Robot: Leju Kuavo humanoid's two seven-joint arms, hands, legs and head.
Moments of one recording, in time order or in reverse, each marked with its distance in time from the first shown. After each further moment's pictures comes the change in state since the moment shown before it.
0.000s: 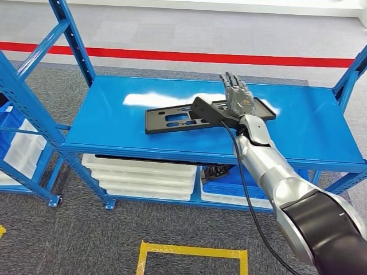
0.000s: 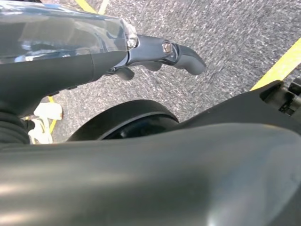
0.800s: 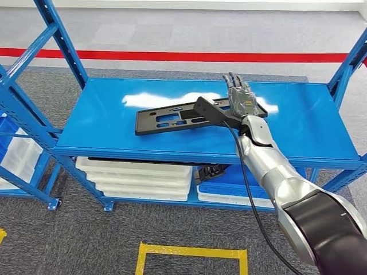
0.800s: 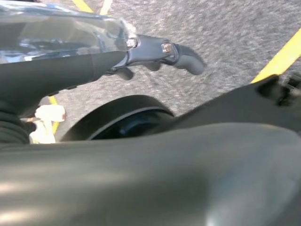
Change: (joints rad) left arm 0.000 -0.001 0.000 0.000 0.000 0.000 0.000; right arm 0.002 -0.001 0.000 0.001 0.000 0.000 0.000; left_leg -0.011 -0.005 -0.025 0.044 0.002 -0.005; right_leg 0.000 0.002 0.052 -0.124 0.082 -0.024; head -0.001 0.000
